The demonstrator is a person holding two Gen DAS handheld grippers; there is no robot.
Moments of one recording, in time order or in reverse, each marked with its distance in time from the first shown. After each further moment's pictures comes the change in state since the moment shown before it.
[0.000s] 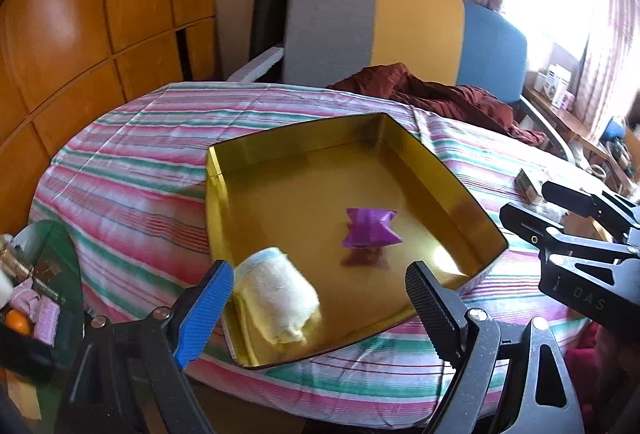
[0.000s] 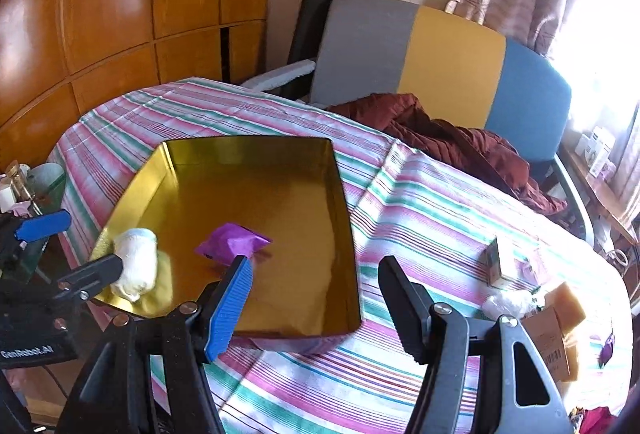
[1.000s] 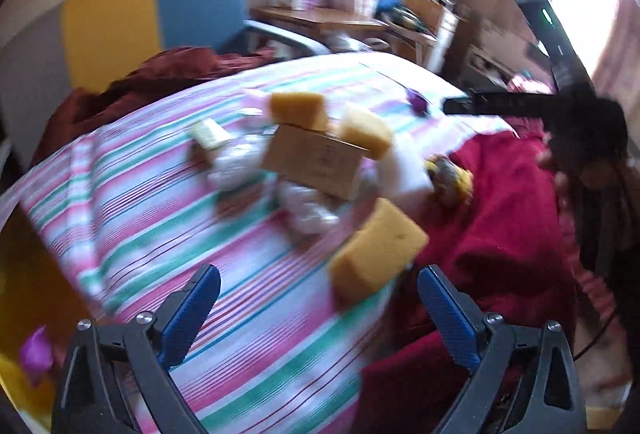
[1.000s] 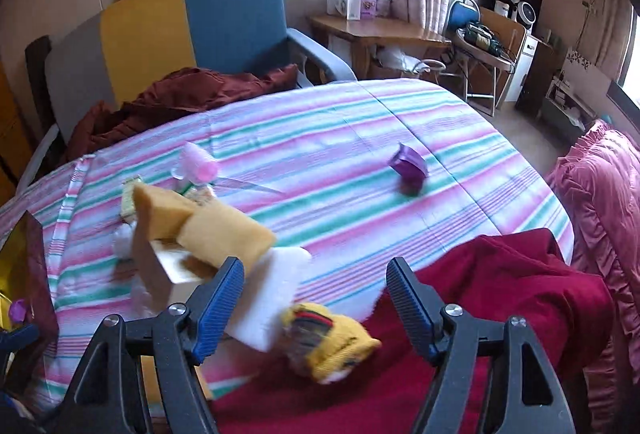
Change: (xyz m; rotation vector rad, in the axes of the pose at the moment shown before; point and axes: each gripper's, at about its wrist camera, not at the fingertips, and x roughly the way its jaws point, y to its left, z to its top) left arm 0.019 -0.299 -0.022 0.647 0.140 -0.654; right arm -0.116 -0.321 -0.154 0.685 0.166 -0.497
